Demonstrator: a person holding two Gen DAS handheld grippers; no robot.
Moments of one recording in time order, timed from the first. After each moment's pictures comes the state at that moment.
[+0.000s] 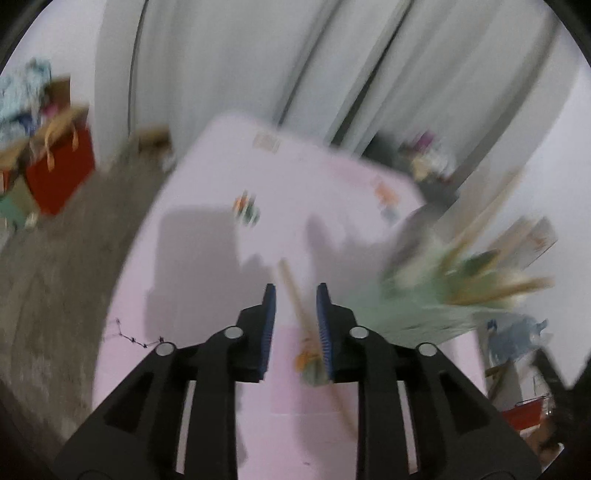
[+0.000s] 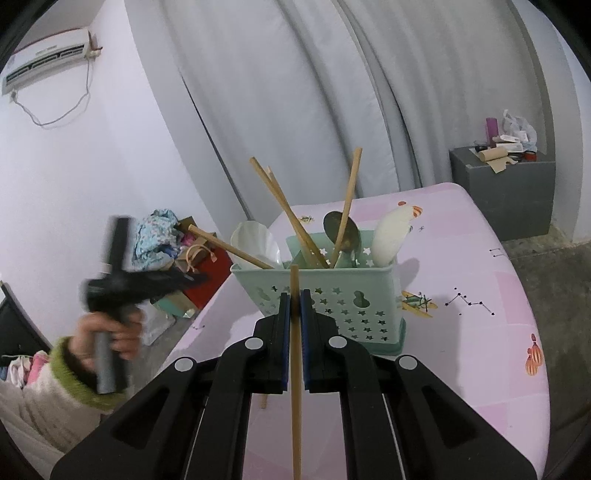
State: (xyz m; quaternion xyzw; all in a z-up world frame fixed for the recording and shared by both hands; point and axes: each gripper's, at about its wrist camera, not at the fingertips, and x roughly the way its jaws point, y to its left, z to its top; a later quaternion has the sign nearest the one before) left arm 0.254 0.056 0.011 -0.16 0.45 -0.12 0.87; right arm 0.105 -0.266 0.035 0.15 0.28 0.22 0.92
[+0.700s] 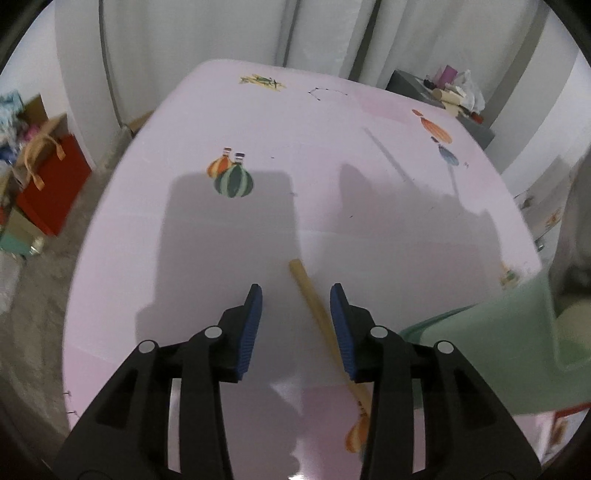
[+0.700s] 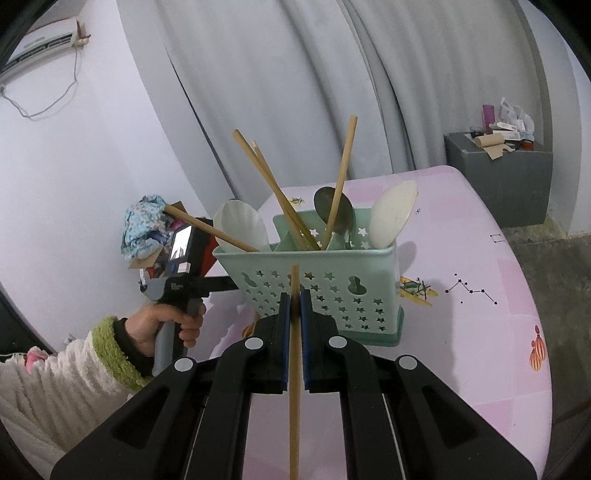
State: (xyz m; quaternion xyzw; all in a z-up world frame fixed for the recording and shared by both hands) left arm 0.321 0.009 -0.058 -0.04 0.49 -0.09 0.86; right arm 0.118 -0.258 0.022 0.14 0.31 0.21 0.92
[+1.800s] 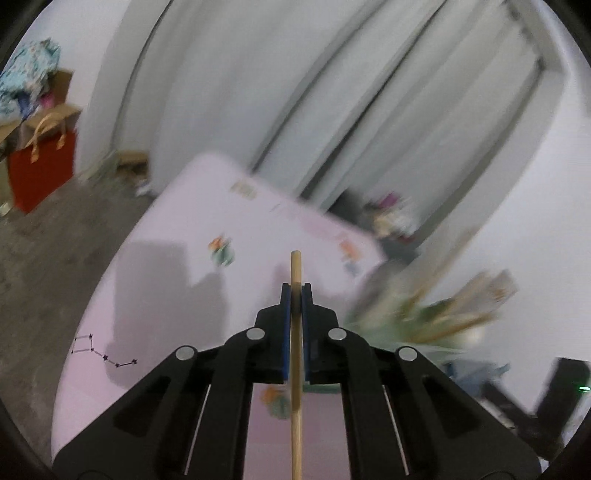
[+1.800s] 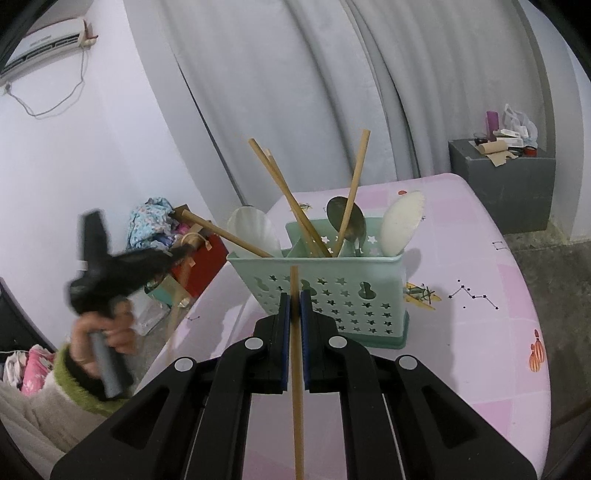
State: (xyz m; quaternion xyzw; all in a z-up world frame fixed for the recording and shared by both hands) left arm 0.208 0.081 0.056 -0.25 0.29 -0.17 0.91; right arm 0.110 -0.256 0.032 0.14 0.30 0.22 0.92
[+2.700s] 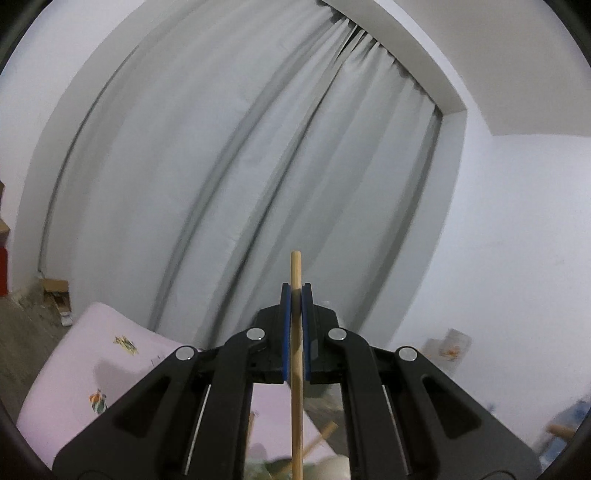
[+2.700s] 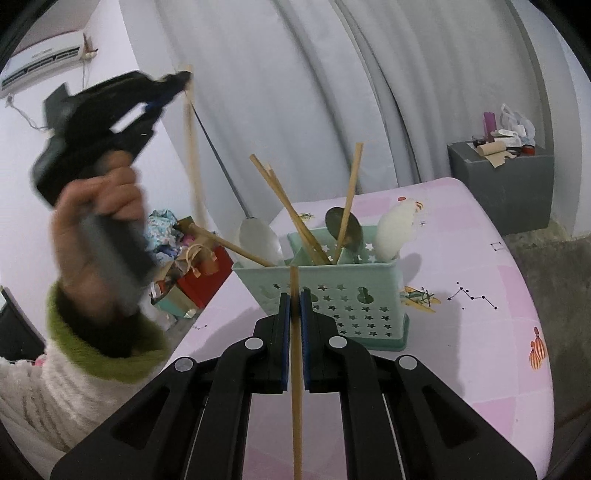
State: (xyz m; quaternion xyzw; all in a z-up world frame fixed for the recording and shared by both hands) left arm 0.227 -0.051 0.199 -0.22 0.03 -0.23 0.95; right arm 0.107 -0.266 0.033 0.16 0.29 0.23 0.92
